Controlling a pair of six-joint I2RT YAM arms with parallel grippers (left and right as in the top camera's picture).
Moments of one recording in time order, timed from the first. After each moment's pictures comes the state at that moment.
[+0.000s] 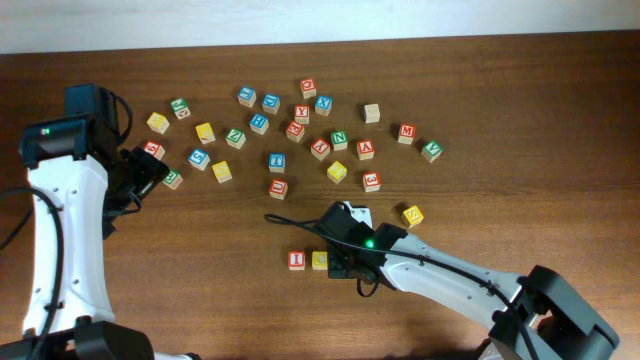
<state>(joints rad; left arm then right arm) 0.18 1.61 1.58 -1.43 -0.15 -0.73 0.82 1.62 0.87 -0.56 0.03 0.80</state>
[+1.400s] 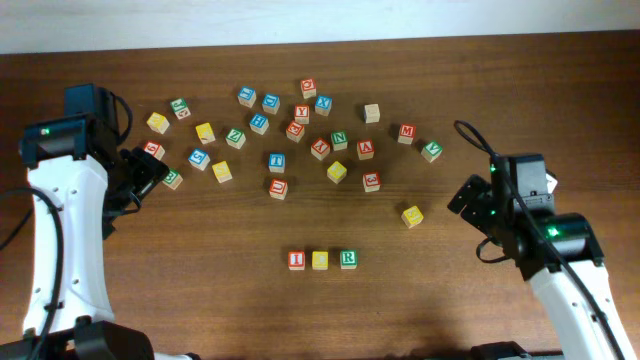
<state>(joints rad) 0.18 1.61 1.58 -1.43 -0.15 -0.73 0.08 1.10 0.98 -0.98 0.18 0.73</state>
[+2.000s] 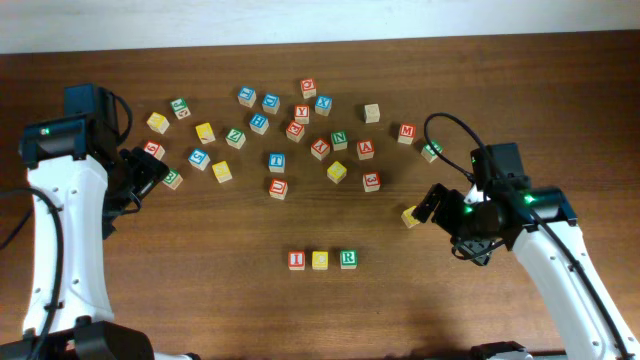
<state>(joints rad) 0.18 1.61 1.58 -1.43 -0.15 -0.73 0.07 1.26 0.98 -1.04 -0.26 0.73</state>
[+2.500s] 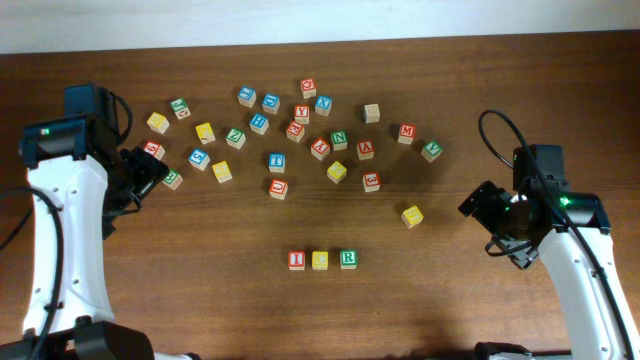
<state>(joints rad) 0.18 1.61 1.58 -1.43 -0.15 -0.73 -0.12 1.24 0.98 -1.06 -0.01 0.73</state>
